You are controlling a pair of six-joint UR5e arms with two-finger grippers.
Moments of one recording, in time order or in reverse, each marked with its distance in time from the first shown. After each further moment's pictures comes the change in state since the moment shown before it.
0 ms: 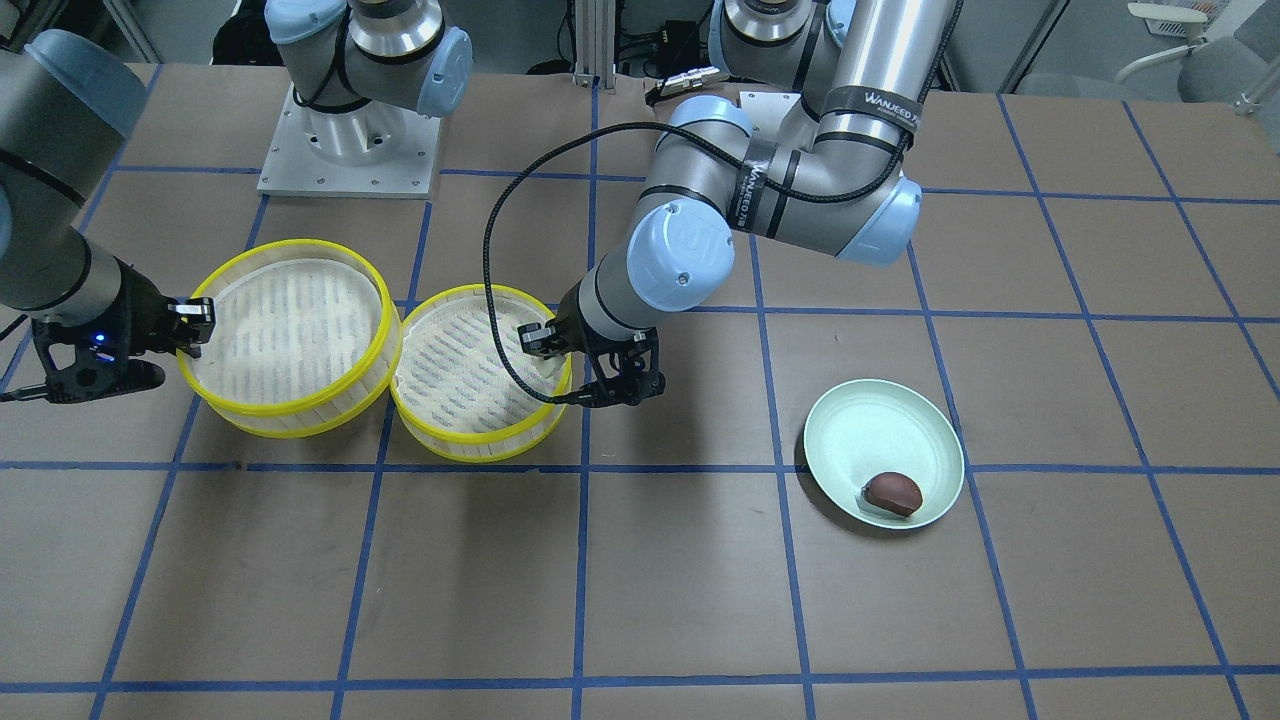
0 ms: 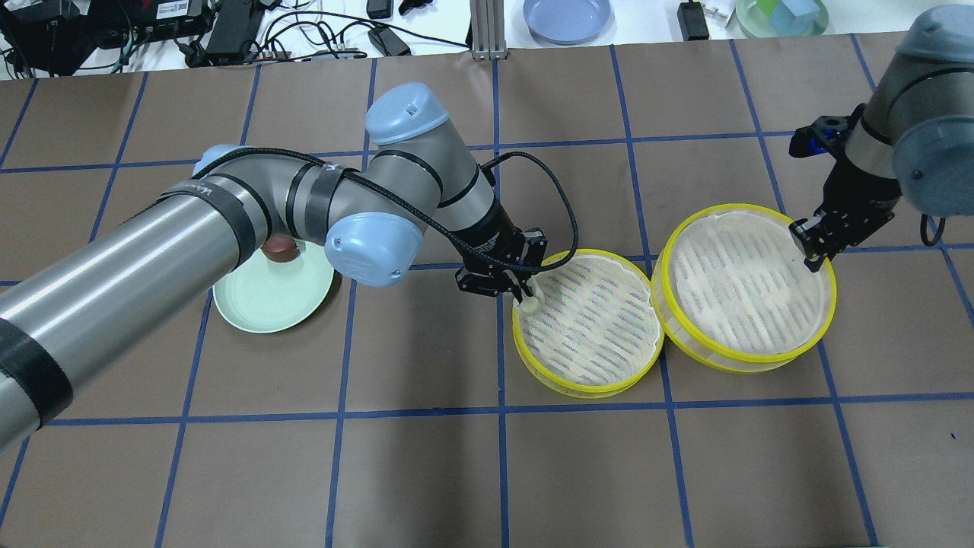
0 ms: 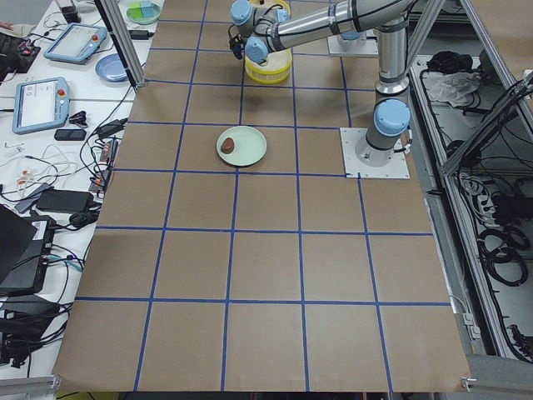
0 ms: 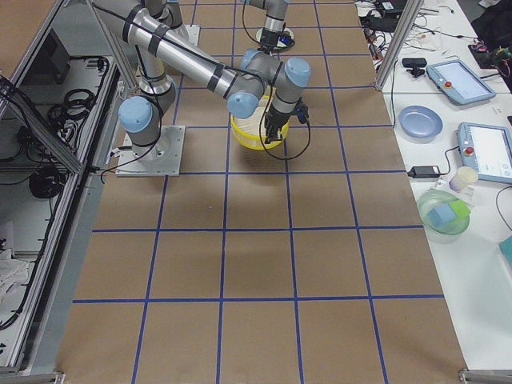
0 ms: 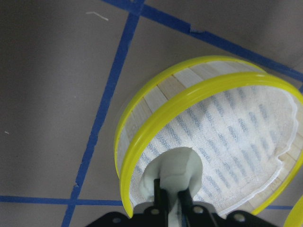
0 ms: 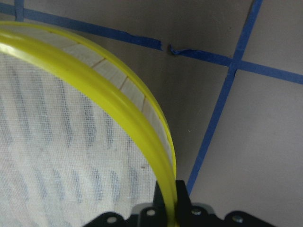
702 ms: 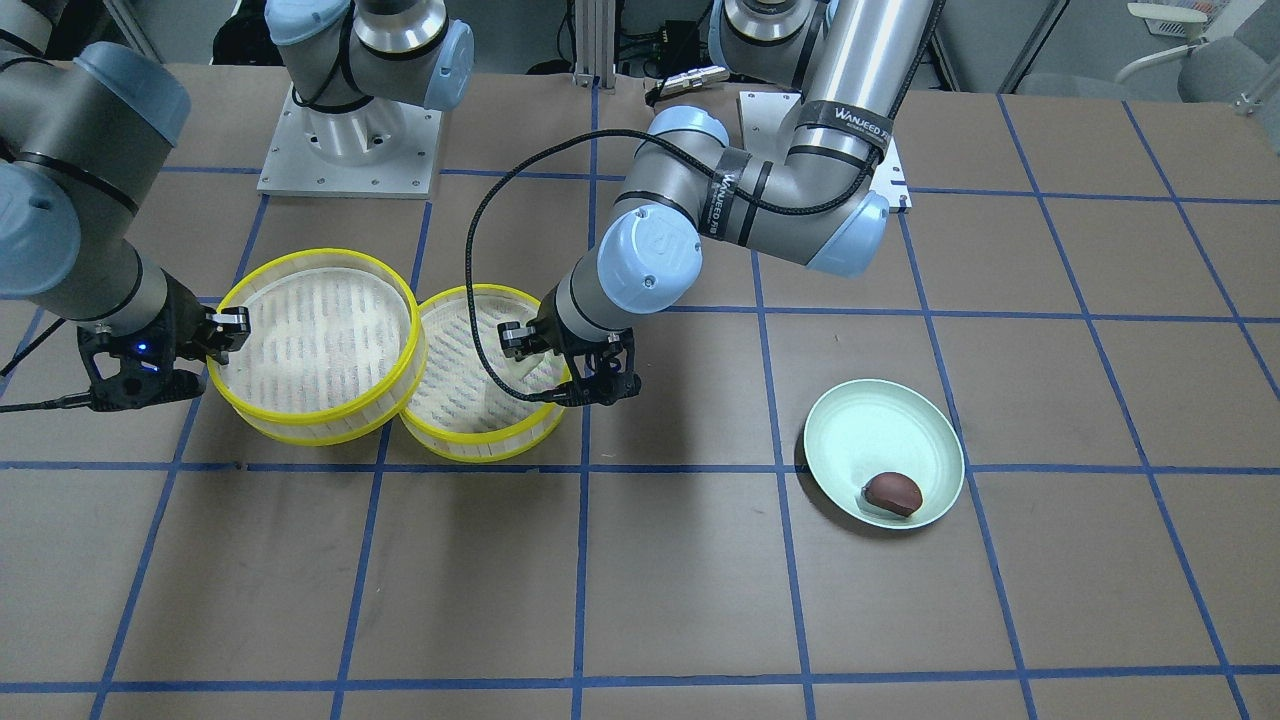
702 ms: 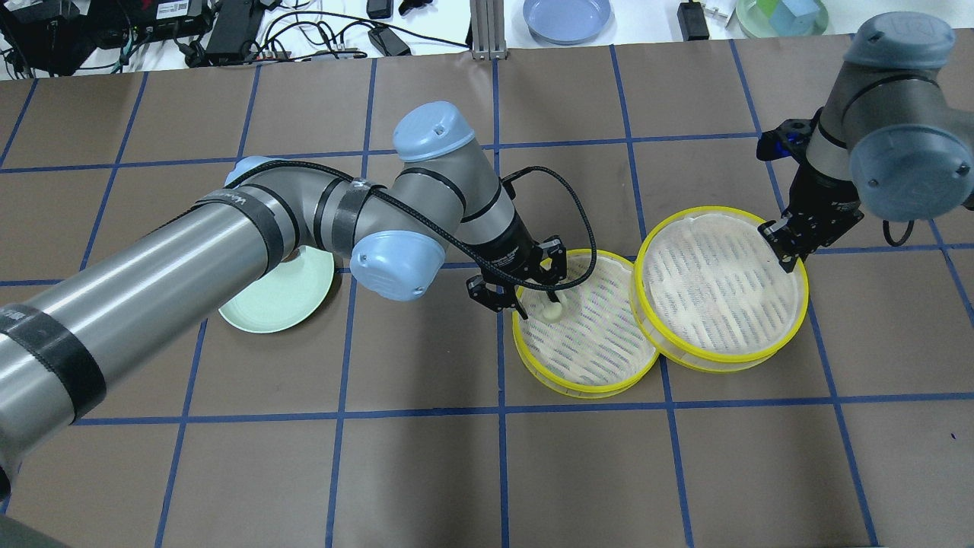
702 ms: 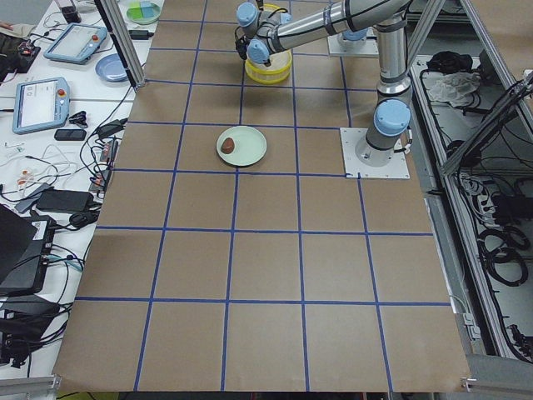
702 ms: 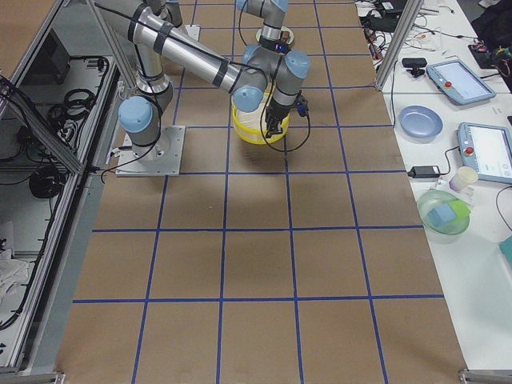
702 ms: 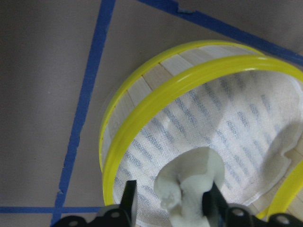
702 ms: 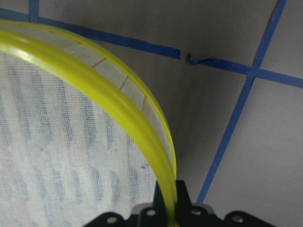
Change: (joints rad) left arm -0.031 -0.027 0.000 0.040 -0.001 -0.007; right arm 0.060 0.013 0.004 -0.021 -0.026 0.065
